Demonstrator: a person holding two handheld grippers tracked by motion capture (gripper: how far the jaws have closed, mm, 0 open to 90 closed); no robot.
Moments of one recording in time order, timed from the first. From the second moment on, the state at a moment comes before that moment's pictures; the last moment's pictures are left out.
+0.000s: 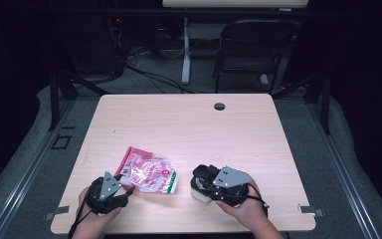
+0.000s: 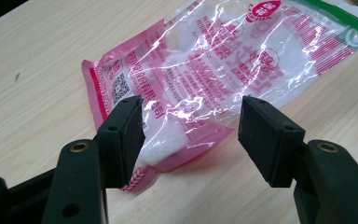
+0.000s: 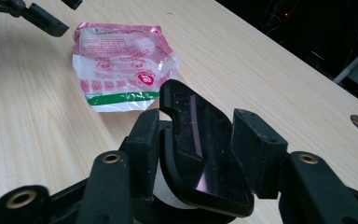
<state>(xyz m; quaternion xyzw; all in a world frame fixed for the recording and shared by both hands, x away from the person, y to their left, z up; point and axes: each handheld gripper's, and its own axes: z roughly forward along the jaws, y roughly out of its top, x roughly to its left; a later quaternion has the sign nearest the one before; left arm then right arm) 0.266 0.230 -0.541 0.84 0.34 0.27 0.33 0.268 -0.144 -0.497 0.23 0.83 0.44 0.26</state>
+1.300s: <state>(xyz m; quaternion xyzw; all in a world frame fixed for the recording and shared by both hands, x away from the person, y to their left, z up) 0.271 0.238 -0.542 0.82 0.37 0.26 0.35 0.272 -0.197 -0.502 0.33 0.79 0.46 0.24</state>
